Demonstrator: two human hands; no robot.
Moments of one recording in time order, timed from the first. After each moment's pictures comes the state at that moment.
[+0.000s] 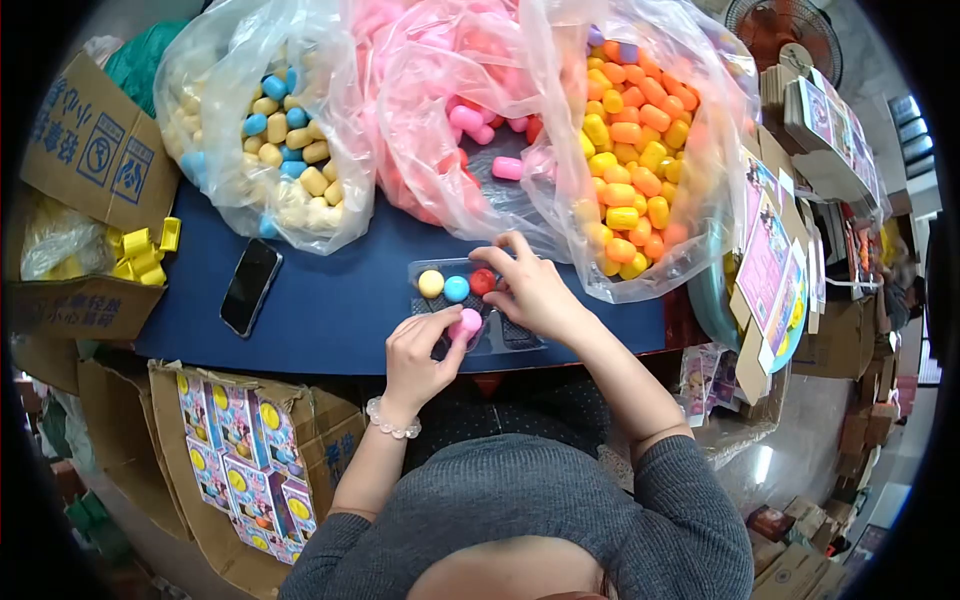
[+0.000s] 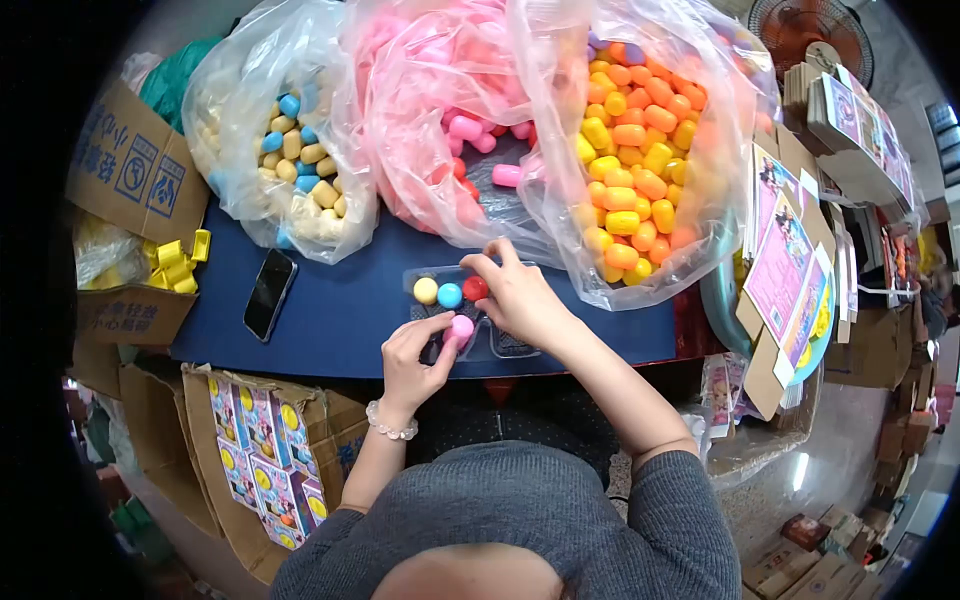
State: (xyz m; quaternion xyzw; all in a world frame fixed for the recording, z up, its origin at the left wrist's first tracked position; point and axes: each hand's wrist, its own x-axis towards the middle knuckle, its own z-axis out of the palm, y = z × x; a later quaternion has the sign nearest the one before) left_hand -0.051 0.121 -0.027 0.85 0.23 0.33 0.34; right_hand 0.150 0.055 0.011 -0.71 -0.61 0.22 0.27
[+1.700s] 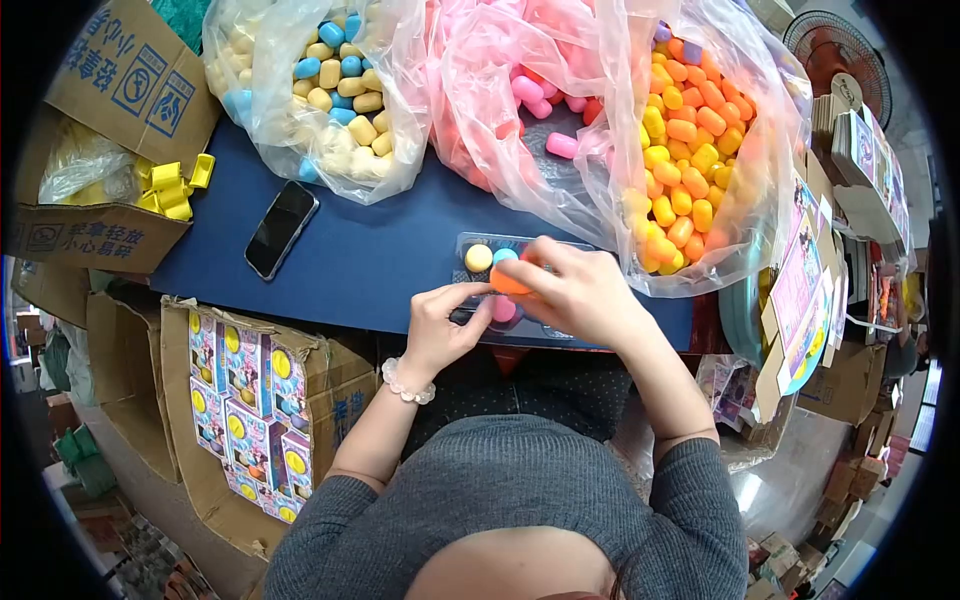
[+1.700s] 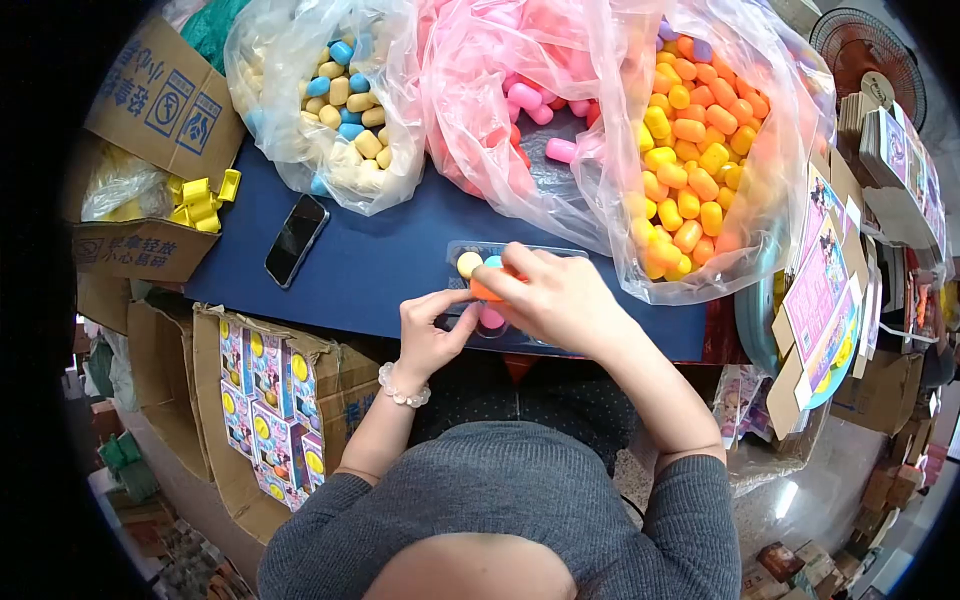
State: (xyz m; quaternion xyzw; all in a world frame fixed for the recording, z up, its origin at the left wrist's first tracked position) left_hand -0.061 0.120 -0.020 0.78 0.27 0.34 0.44; right_hand 0.138 0.045 0.062 -0.59 -0.77 0.07 0.21
